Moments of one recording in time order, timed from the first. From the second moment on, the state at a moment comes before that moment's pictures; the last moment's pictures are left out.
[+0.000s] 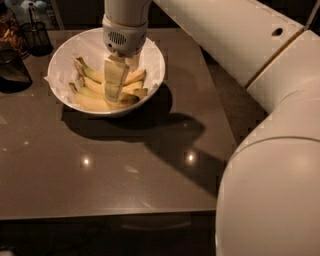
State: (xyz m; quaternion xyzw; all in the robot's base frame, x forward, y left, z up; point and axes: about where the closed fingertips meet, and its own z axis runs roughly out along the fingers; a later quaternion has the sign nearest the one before) arm 0.589 0.080 0.928 -0.60 0.79 0.05 0.09
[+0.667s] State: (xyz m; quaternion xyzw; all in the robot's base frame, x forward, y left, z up) arm 0.593 0.094 0.917 -0.61 0.79 0.07 0.07
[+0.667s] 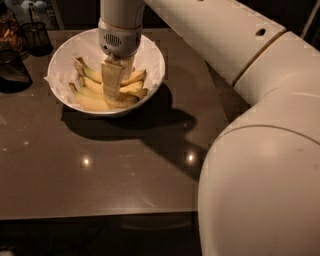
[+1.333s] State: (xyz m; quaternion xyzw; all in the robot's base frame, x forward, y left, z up) arm 0.591 0.108 0.908 -0.62 0.78 0.09 0.06
